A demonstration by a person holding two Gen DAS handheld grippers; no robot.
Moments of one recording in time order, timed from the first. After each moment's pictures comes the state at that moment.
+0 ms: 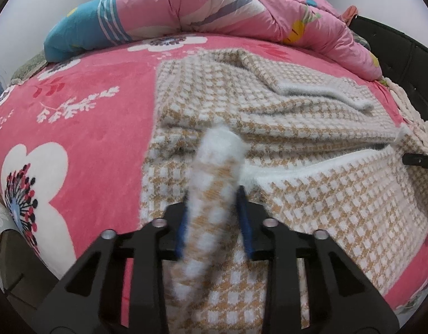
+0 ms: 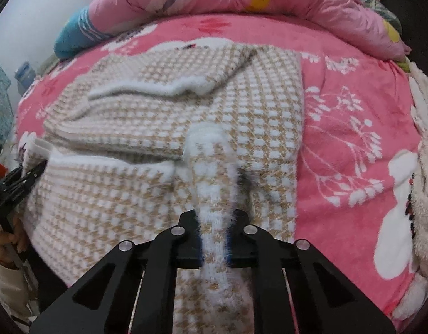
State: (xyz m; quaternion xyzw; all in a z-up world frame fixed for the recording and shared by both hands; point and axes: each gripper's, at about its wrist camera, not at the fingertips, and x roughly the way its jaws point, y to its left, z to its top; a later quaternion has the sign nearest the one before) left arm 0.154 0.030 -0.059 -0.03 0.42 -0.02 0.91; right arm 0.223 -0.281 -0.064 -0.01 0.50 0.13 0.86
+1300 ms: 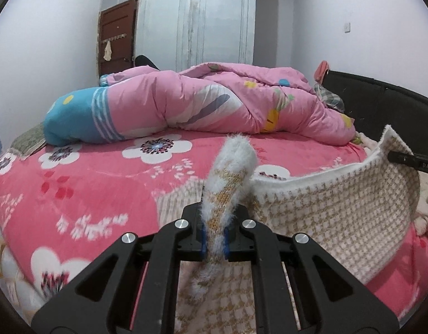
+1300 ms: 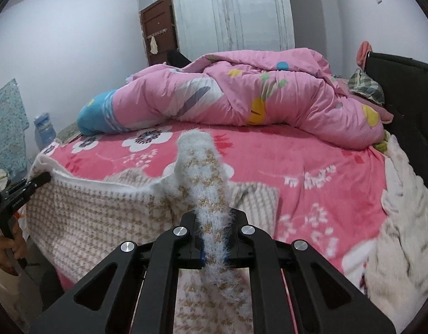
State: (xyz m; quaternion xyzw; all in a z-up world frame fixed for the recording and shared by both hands) left arm 0.182 0.032 0.078 -0.01 0.24 -0.06 0.97; right arm 0.247 -0.311 0.066 0.03 0.29 0.14 0.94
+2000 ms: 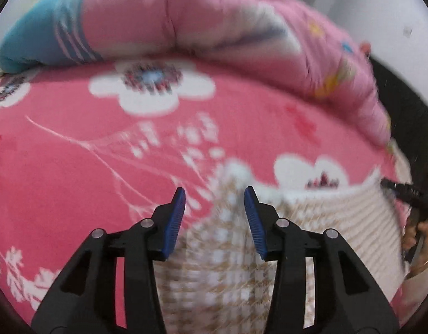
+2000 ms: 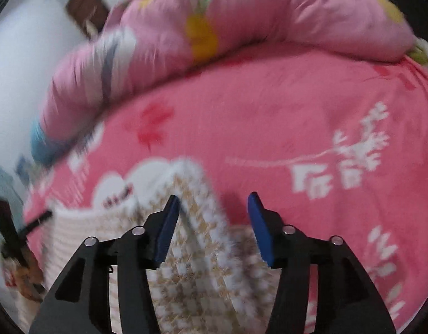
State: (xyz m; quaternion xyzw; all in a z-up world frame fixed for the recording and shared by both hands) left arm 0.408 0.113 -0.019 -0.13 0.40 -0.07 0.90; right arm 0.450 -0.353 -0.046 0.19 0.42 0.09 0.88
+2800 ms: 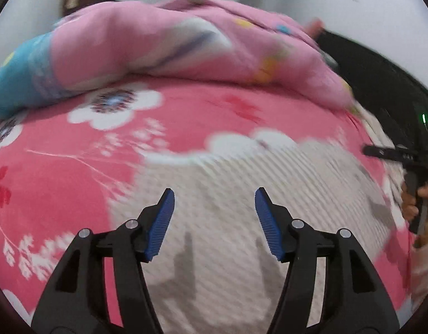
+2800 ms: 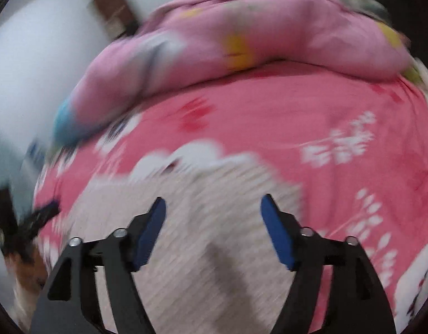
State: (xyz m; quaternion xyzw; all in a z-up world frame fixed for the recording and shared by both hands) left arm 0.320 0.024 0.013 -0.02 0.39 -0.16 0.91; right arm 0.348 -0.281 -0.022 0.09 0.43 0.17 0.88
